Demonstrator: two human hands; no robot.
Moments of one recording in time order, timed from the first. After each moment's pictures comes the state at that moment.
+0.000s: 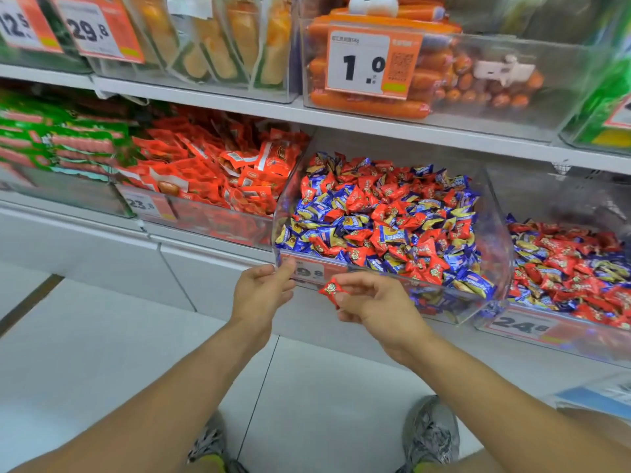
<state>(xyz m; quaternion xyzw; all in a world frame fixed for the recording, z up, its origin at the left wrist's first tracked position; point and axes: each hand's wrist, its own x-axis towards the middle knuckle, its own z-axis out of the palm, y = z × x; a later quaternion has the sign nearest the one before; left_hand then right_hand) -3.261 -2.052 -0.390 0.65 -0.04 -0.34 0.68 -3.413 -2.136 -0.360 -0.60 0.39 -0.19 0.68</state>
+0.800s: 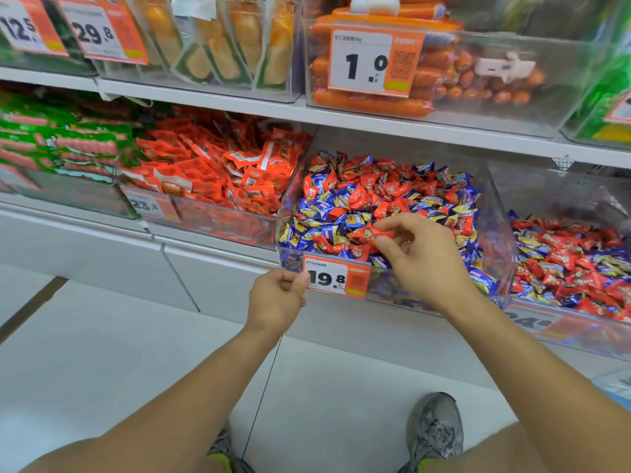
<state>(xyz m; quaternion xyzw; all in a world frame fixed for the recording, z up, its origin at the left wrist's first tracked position) -3.269 -2.054 -0.398 0.77 -0.18 -0.28 0.55 -3.426 -2.186 -0.315 -0.85 0.35 -0.29 0.28</state>
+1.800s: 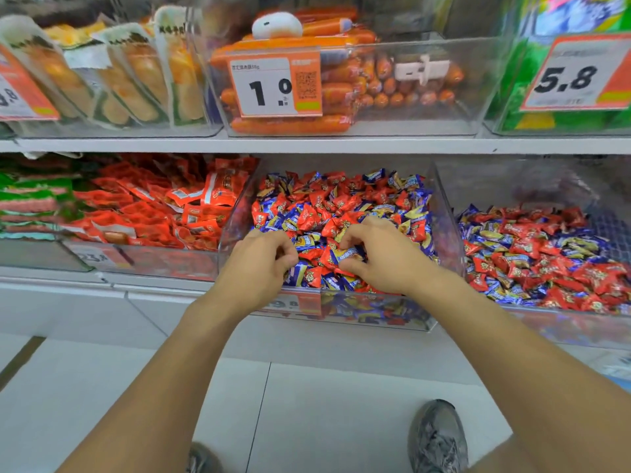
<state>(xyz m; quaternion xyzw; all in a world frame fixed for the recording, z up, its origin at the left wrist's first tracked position) -3.259 -2.123 -0.320 0.79 -0.56 -0.07 0.24 -3.437 -2.255 -0.327 -0.92 0.31 -0.12 0.20</state>
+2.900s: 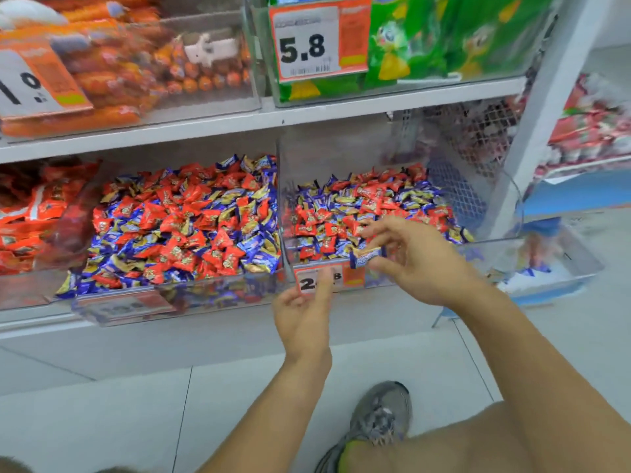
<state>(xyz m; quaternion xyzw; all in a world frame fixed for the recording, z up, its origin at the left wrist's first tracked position) -3.560 -2.193 -0.408 0.60 -0.05 -0.39 0.70 -3.699 -2.281 -0.344 -0.82 0.39 -0.26 0.33</state>
